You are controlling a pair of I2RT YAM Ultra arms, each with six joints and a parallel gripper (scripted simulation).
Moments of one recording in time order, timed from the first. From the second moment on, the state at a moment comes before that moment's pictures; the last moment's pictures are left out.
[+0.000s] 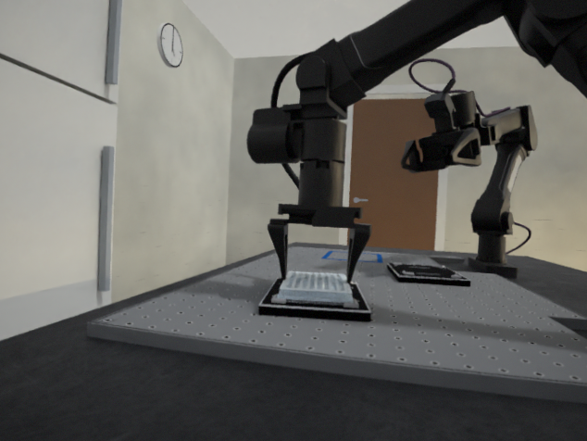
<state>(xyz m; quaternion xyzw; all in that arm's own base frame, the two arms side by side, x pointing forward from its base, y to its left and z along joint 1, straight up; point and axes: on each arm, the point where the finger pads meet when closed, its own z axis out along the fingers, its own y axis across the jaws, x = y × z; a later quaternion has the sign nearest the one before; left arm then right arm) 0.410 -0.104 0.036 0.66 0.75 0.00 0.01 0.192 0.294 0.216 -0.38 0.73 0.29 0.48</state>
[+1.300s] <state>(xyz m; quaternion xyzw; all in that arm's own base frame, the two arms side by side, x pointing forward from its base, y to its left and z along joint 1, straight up) 0.410 -0.104 0.059 0.66 0.76 0.00 0.01 0.192 0.294 0.216 -0.38 0.73 0.29 0.48</state>
